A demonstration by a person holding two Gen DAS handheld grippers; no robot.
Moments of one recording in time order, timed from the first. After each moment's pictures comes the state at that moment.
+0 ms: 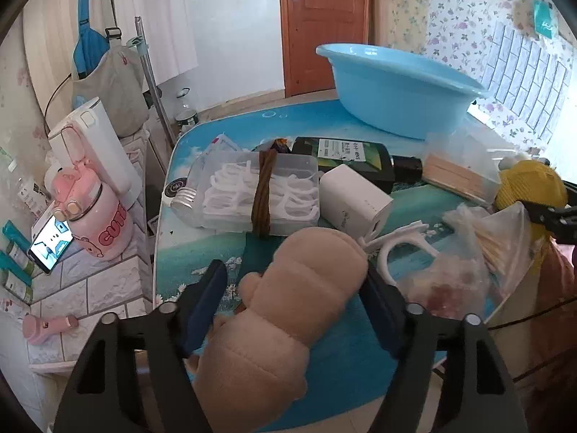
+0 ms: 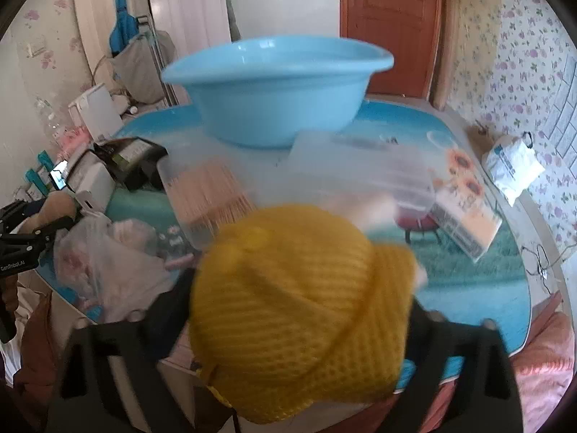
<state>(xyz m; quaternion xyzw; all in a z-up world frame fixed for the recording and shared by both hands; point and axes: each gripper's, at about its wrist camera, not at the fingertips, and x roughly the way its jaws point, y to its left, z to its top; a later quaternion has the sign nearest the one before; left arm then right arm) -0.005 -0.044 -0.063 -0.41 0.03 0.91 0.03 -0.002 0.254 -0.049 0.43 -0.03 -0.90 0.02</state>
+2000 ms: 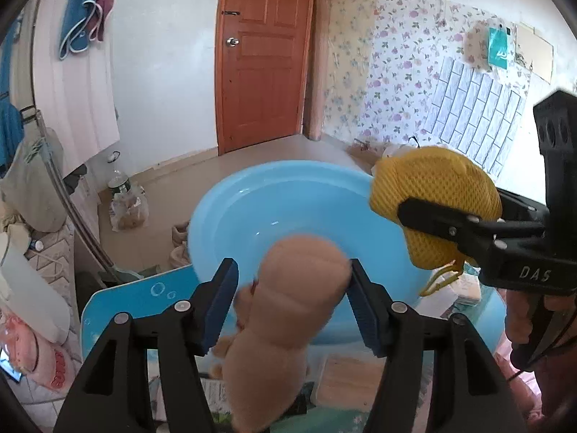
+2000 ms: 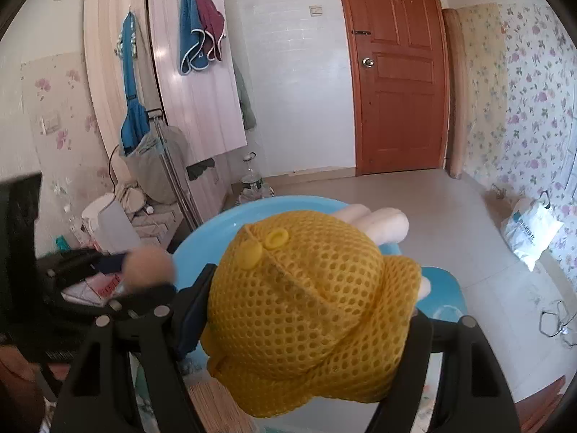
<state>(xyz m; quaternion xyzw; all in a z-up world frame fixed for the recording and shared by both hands) -0.155 0.062 0.035 -0.34 0.02 0.93 0.16 -0.121 0.285 0.059 0.29 -0.06 -0.95 0.05</state>
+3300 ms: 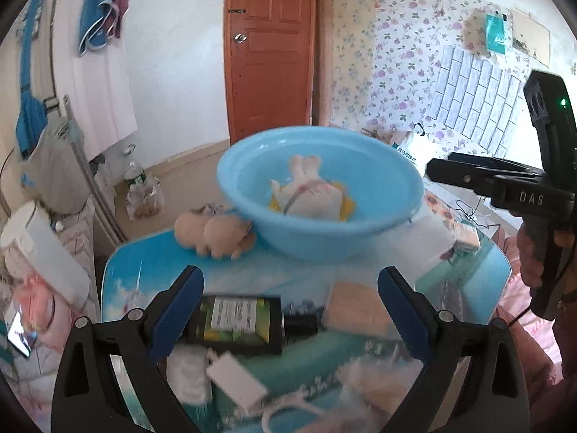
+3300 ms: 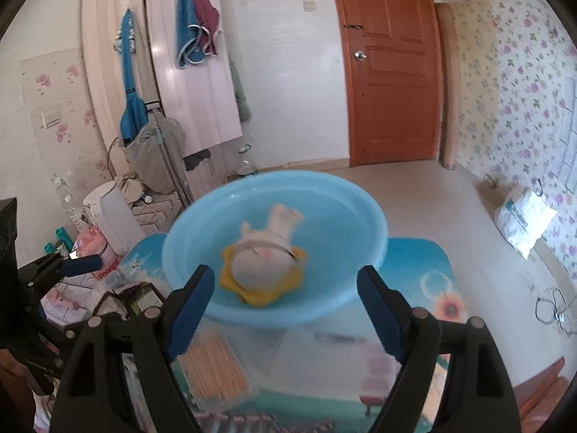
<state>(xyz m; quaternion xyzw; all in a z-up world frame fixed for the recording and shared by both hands) -0.075 0.033 0.020 -0.35 0.03 0.93 0.14 -0.069 0.297 0.044 0.31 -0.07 -0.95 0.02</state>
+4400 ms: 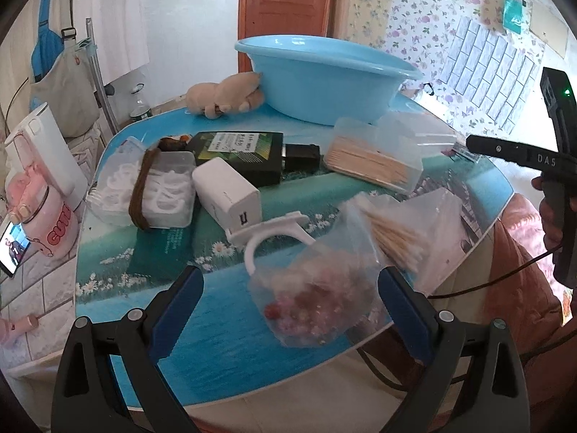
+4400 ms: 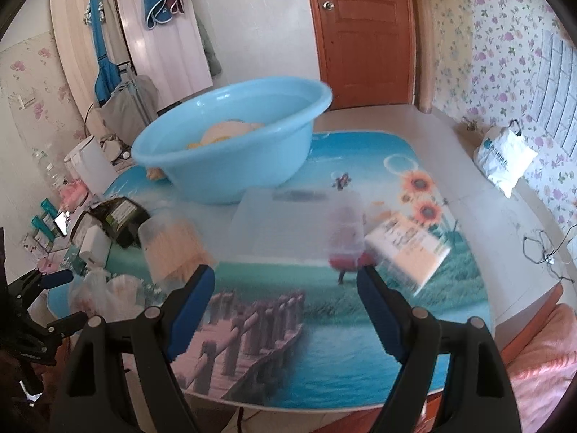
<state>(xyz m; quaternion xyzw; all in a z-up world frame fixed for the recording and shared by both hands) 0.009 0.022 -0.061 -0.43 0.01 0.89 0.12 -0.003 0.305 -0.021 0.40 -0.09 -0.91 0.00</state>
